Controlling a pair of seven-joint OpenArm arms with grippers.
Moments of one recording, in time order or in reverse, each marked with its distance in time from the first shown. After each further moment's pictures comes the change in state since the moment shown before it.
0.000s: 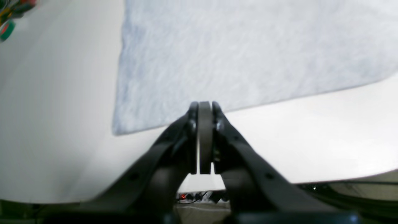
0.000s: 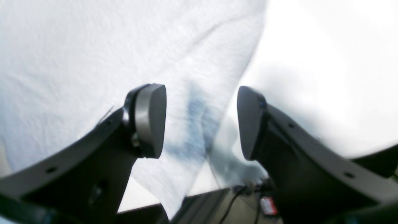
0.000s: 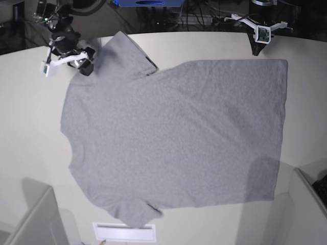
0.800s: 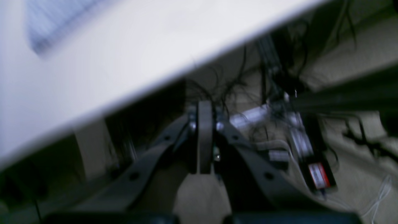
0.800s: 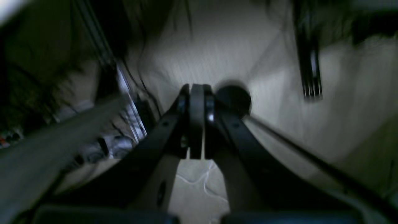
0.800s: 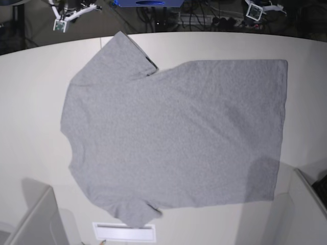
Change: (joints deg) left arm 8.5 -13.8 7.7 -4.1 -0.2 -0.1 0.4; right arm -17.5 -6.0 -2.6 -4.2 -36.6 0.3 19.9
